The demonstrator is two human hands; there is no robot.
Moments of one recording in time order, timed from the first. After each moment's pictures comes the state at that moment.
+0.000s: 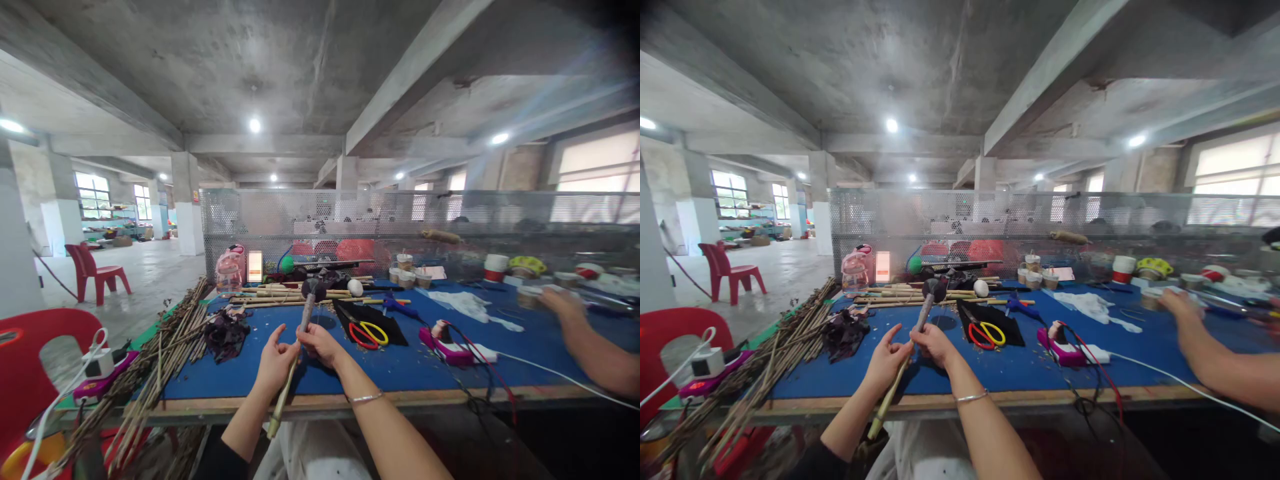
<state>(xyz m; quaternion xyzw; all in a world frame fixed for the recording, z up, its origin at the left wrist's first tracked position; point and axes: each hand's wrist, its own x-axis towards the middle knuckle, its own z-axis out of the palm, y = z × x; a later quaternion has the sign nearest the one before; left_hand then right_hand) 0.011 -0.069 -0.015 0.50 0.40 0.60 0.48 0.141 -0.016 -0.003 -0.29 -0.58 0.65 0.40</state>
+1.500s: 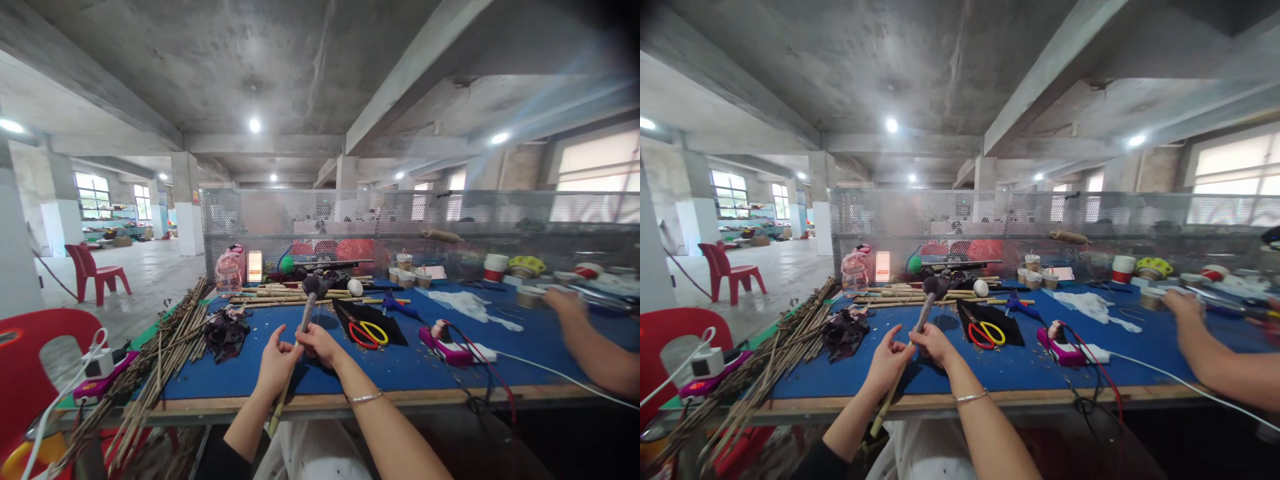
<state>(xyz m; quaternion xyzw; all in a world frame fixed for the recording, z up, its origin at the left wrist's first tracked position) 0.012 -0.066 -0.020 0.52 0.43 0.60 0.42 0.140 -0.014 -0.005 -0.30 -0.59 0.64 0.41</state>
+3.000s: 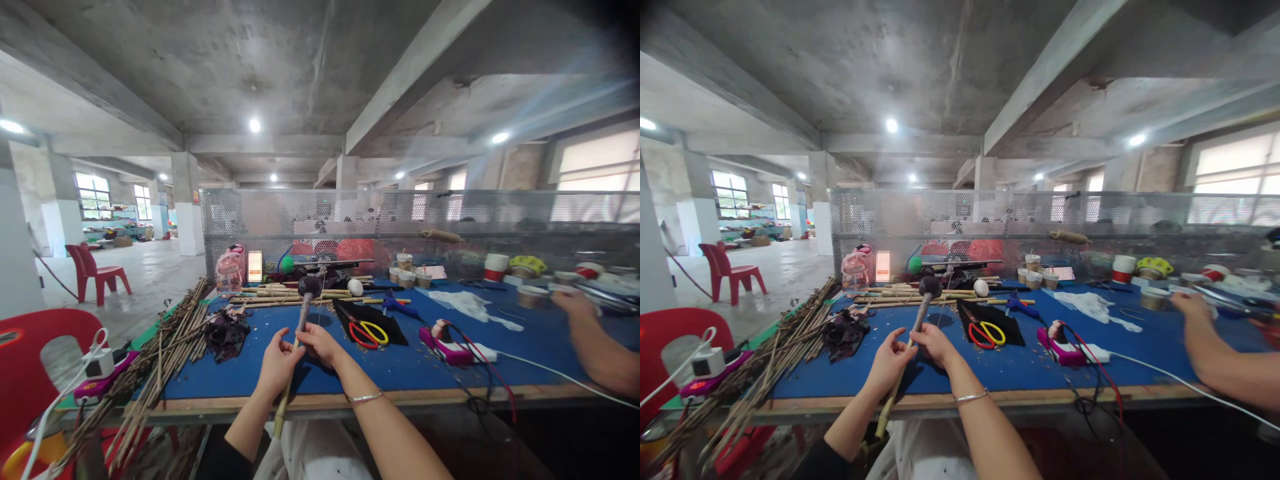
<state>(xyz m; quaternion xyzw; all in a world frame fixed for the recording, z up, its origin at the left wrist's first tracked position) 0.012 -0.067 -0.019 0.52 0.43 0.61 0.41 0.139 -0.015 -0.004 -0.30 -0.59 0.63 0.41</state>
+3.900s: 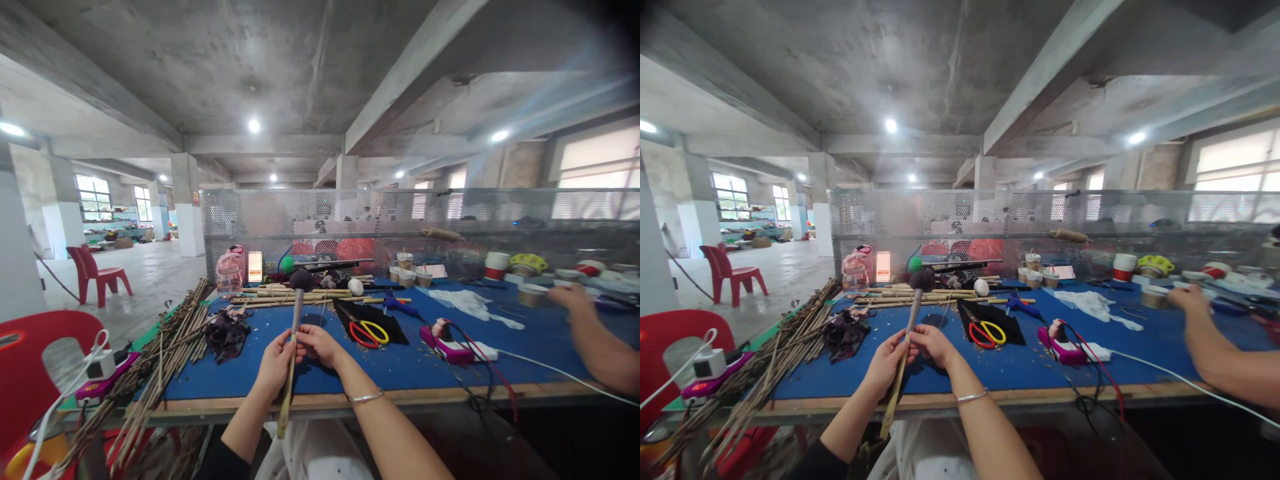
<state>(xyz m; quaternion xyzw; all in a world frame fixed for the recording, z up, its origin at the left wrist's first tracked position) 0.012 -0.071 -0.011 0.43 0.35 0.60 0.57 0.138 -0.017 -0.002 -0.29 -0.59 0.65 0.38</state>
